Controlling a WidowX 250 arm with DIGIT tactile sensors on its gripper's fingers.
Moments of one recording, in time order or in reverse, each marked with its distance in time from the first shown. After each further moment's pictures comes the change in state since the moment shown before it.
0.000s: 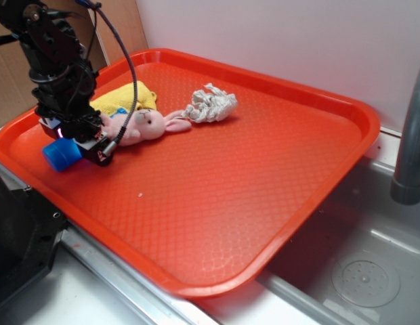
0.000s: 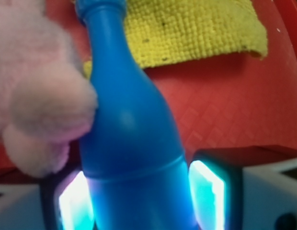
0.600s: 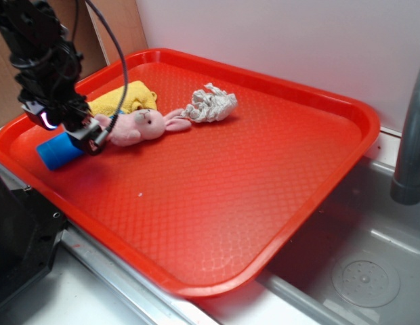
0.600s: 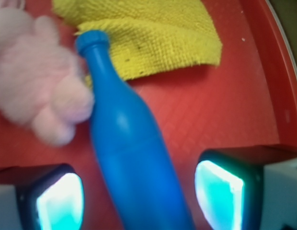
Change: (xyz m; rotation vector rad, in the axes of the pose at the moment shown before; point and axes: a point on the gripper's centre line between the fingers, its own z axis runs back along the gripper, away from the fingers) arm -0.004 0.000 0.010 0.031 -0.004 0.008
